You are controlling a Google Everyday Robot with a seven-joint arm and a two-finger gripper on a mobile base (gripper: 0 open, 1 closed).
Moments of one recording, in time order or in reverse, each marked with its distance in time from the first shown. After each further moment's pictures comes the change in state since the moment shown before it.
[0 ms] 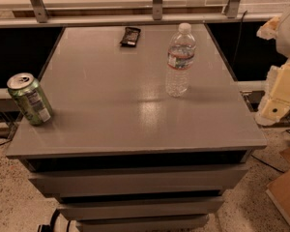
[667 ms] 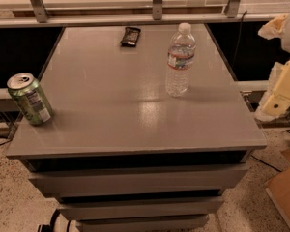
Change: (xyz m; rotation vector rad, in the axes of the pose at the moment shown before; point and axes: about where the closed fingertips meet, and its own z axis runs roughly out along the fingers) arm 0.004 -0.008 0.002 -0.013 -0.093 0.034
